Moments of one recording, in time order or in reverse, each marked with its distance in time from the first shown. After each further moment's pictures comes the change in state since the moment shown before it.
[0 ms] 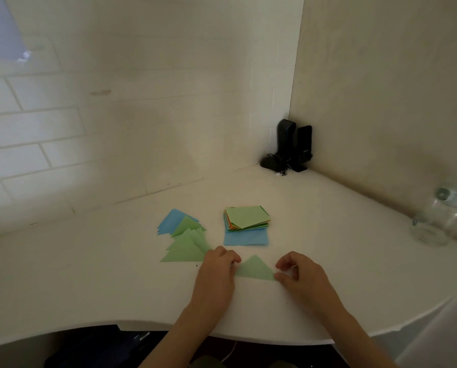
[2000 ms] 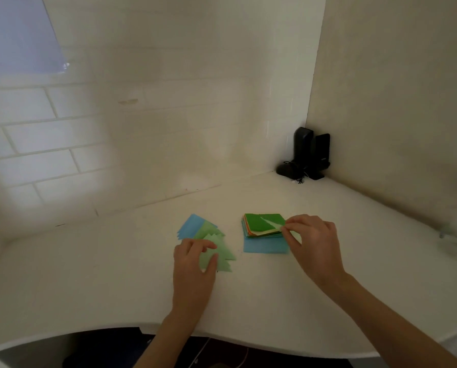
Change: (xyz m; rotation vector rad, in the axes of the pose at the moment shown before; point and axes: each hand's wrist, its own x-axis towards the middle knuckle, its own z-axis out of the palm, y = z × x) left_hand -0.004 -0.041 -0.058 -0.154 0.402 -0.089; right_hand 0.061 -0.040 -0.002 -0.355 0.528 -0.479
